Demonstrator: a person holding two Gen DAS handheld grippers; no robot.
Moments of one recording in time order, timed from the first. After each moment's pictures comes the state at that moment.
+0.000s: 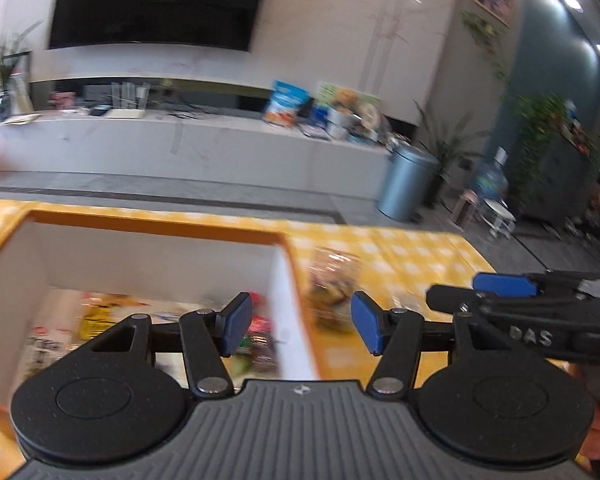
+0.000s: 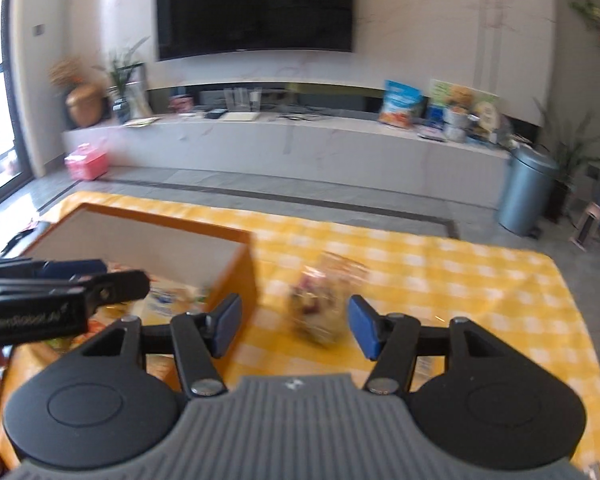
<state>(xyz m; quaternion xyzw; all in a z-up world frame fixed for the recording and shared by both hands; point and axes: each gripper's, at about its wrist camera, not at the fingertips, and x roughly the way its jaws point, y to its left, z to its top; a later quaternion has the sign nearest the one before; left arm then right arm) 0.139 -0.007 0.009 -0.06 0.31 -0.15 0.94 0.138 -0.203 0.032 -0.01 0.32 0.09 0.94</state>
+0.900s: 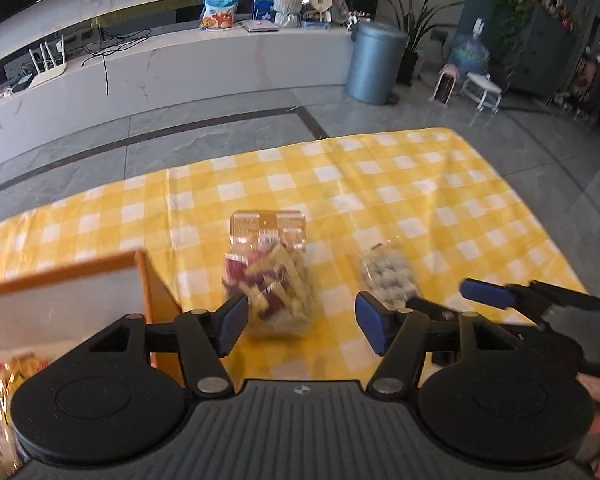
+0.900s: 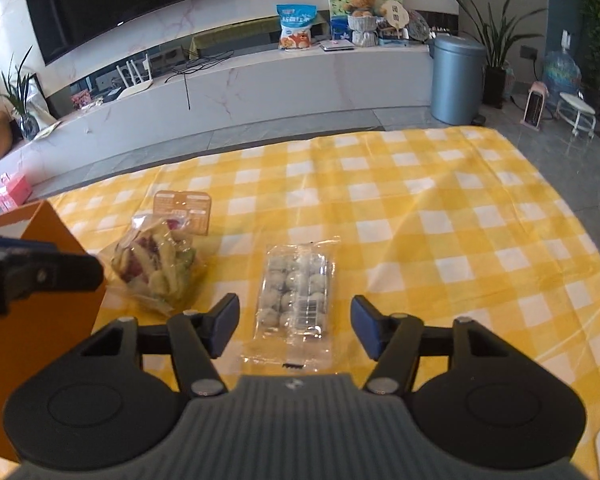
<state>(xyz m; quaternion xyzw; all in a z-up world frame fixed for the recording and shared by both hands) 0.267 -0.116 -0.023 0.06 0.45 -0.19 0.87 0.213 -0.314 -0.066 0.09 0.40 -0.02 0.91</state>
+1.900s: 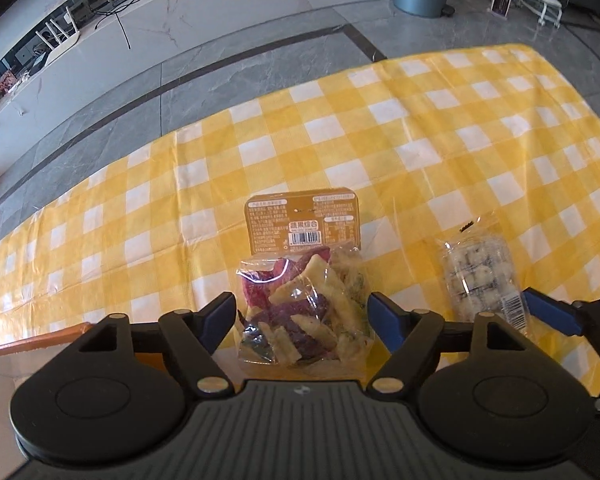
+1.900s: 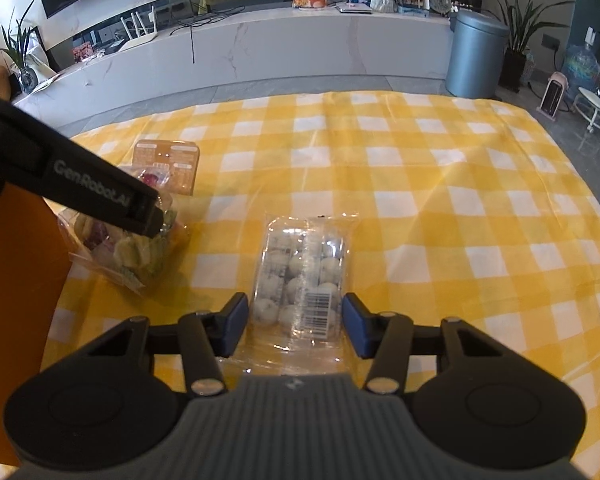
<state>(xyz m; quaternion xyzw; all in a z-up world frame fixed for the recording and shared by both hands) 0.336 -0.161 -0.078 0.16 0.55 -0.10 0.81 0.253 -0.309 -0.103 0.06 0.46 0.00 0.89</state>
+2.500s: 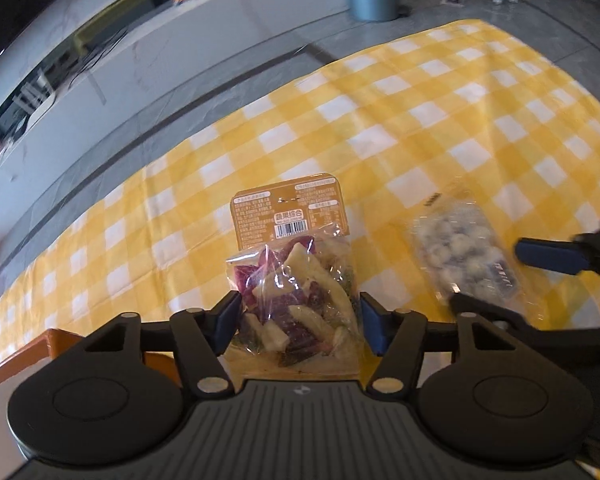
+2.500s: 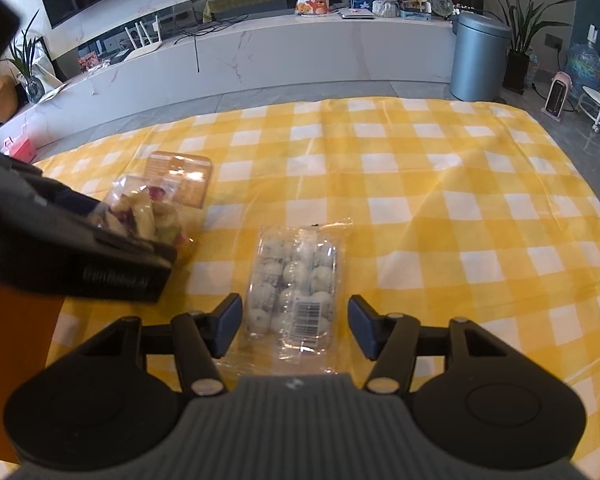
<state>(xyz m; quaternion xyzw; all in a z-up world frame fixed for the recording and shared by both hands) 0.306 -0.180 -0.086 0.22 0.49 -0.16 0.83 0.251 -0.318 -0.101 0.07 0.45 0.01 0.89</state>
